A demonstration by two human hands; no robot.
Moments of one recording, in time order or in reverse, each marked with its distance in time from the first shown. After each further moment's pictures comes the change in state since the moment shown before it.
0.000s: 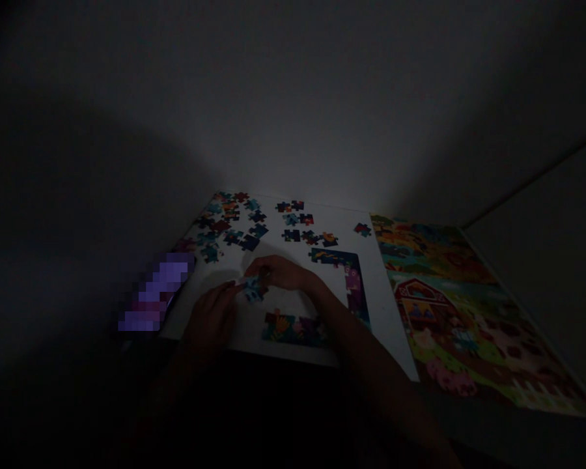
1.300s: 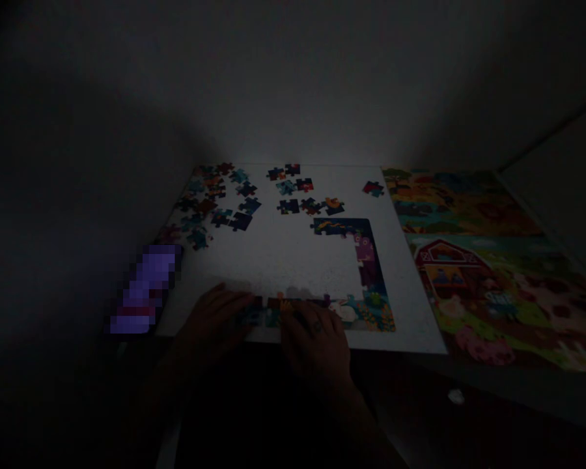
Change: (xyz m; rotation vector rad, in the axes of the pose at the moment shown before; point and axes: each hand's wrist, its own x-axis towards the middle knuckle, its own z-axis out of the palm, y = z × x) left_hand -0.007 -0.006 -0.013 -0.048 -0.231 0.359; right_hand -0.125 0.023 0.140 -1.143 0.982 -0.017
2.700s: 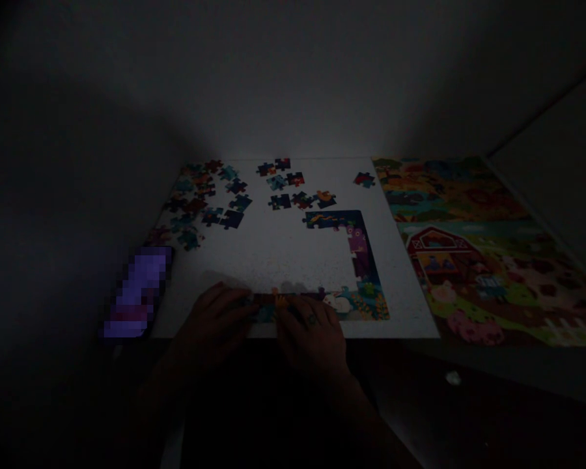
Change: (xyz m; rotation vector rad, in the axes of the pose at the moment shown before) left_hand 0.010 0.011 -0.003 0.034 0.012 0.073; right_hand 0.001 0.000 0.000 -0.019 0.005 0.003
